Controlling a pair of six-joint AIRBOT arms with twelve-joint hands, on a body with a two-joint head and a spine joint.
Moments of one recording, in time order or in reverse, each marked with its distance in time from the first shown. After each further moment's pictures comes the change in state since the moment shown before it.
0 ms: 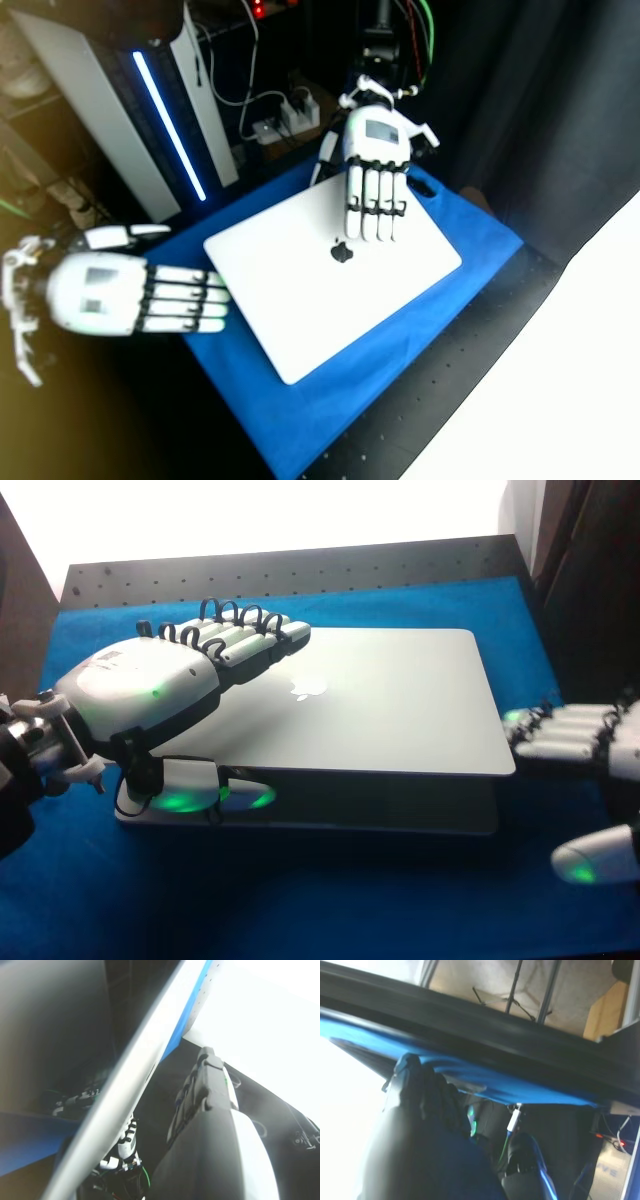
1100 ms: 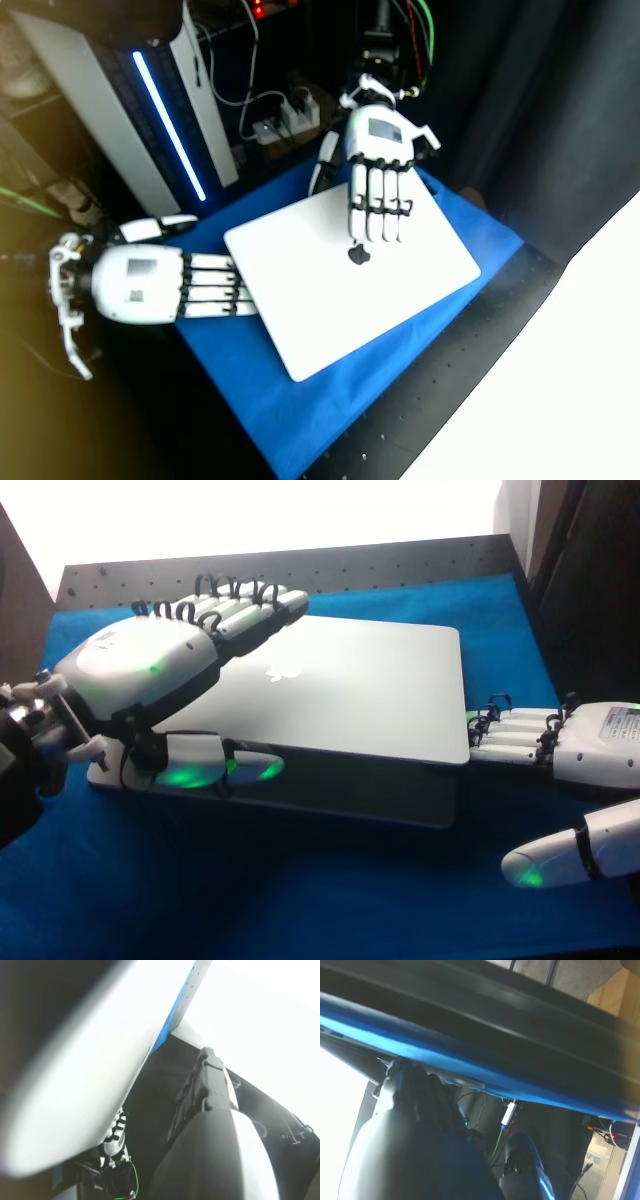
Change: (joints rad) left arm -0.023 -0.018 0.021 -0.045 -0.045 0.000; right arm 0.045 -0.103 0.061 -0.122 -0.015 0.102
